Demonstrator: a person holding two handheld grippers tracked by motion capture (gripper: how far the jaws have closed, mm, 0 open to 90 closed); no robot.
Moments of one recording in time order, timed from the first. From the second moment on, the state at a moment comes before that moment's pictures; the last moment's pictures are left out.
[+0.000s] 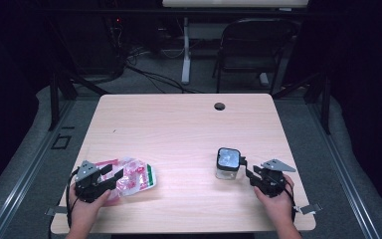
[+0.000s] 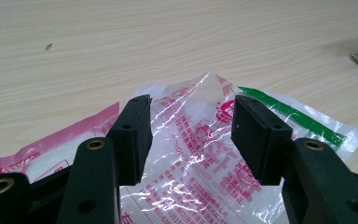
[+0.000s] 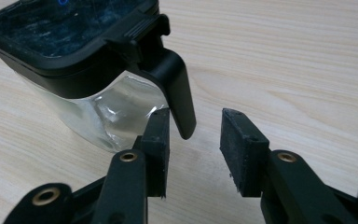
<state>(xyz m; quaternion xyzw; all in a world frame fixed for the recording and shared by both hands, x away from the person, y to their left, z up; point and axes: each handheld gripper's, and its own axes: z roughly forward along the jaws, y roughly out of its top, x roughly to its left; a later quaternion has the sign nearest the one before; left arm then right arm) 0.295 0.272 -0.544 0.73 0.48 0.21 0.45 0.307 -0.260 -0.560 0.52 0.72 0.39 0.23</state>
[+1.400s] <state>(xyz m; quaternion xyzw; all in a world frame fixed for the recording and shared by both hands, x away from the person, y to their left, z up) 0.273 0.269 -0.538 0.73 0.47 0.22 0.45 0.321 -0.229 -0.560 0.48 0.76 0.35 0.26</state>
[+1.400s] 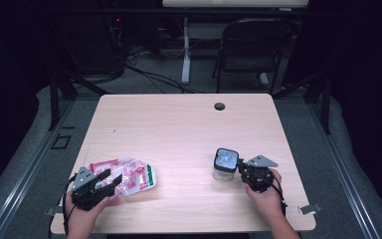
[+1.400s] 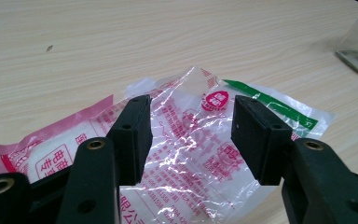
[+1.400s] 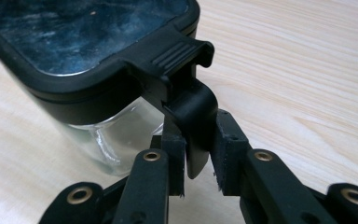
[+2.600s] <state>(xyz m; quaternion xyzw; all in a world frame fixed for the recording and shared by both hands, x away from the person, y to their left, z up) 0.301 0.146 -0.500 0.79 0.36 0.17 0.47 0.286 -0.186 -0.539 0.37 0.83 0.38 0.14</state>
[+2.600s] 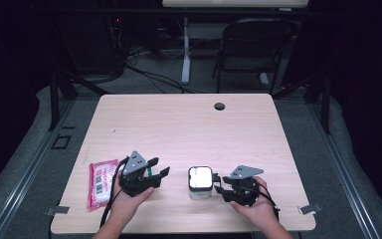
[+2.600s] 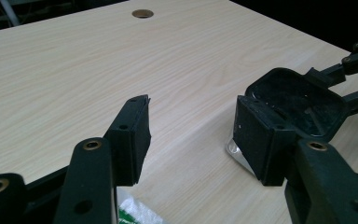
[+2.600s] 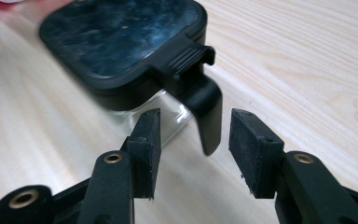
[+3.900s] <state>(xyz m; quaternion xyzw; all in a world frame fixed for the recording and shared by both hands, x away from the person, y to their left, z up) 0.313 0.109 -0.522 0.82 0.34 0.08 0.45 0.286 -0.173 -0.504 0.48 0.75 0.42 0.15</state>
